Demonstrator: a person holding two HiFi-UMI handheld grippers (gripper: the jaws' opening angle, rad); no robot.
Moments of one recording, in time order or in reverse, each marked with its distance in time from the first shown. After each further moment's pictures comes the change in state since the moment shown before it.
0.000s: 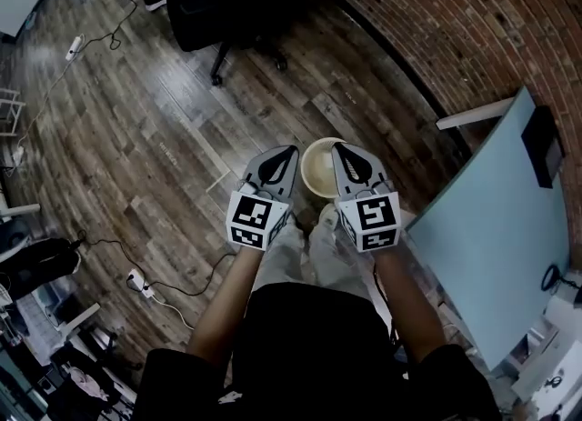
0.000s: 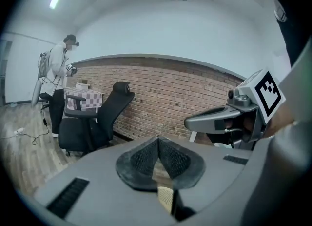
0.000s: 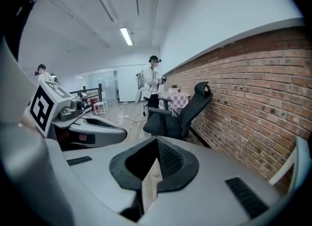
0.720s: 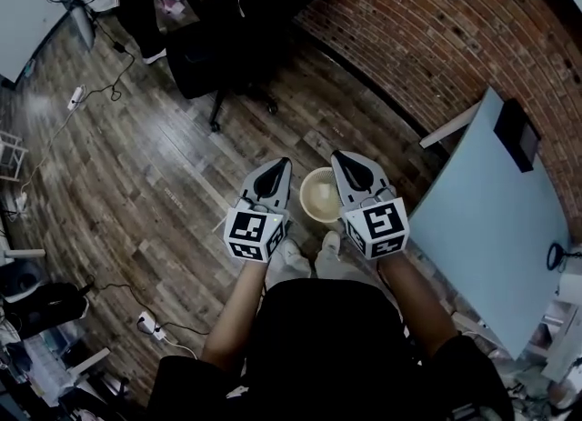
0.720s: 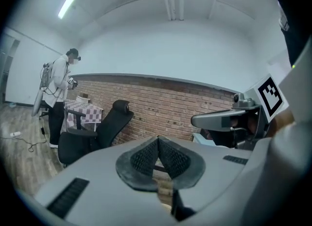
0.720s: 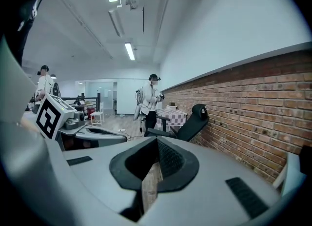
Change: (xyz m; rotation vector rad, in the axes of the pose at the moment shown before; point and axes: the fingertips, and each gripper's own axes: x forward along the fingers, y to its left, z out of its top) left arm -0.067 -0.010 0.081 -0.003 -0.176 -0.009; right arm -0.072 0.029 0.098 -0.041 -0.179 -0.053
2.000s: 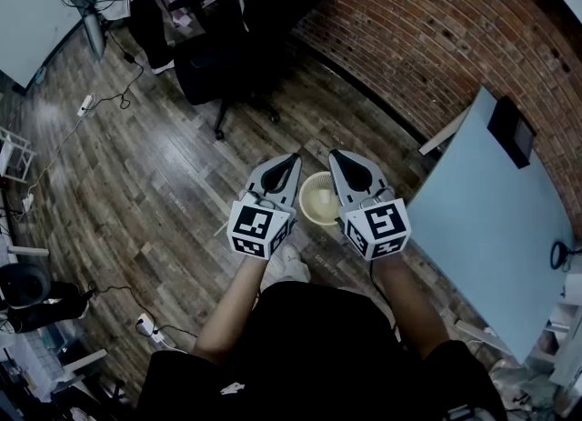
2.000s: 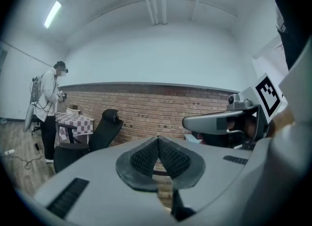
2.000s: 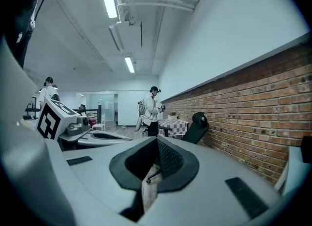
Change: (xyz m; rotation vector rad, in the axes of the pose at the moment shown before) left arm -0.021 -0.072 0.031 0.122 -0.049 -0.074; right arm -0.063 0.010 0.020 0.060 -0.144 0.015
